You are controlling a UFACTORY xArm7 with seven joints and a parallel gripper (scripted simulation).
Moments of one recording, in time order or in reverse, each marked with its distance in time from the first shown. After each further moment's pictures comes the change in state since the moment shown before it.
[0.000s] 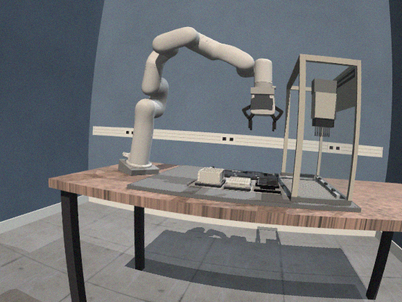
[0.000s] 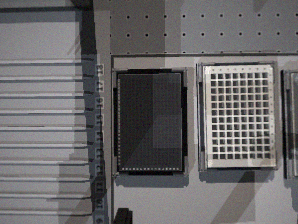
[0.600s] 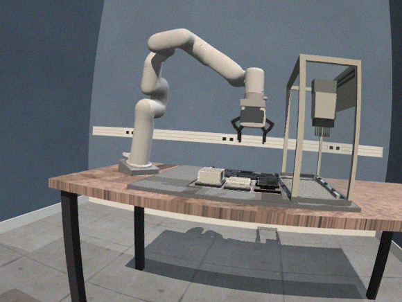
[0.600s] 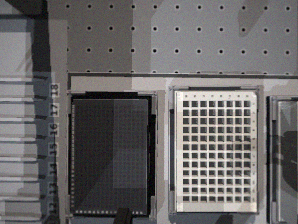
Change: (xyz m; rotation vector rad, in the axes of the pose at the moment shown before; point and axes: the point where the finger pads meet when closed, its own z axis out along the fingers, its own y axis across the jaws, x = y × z) arm 0.039 0.038 0.054 -0.021 -0.024 -0.019
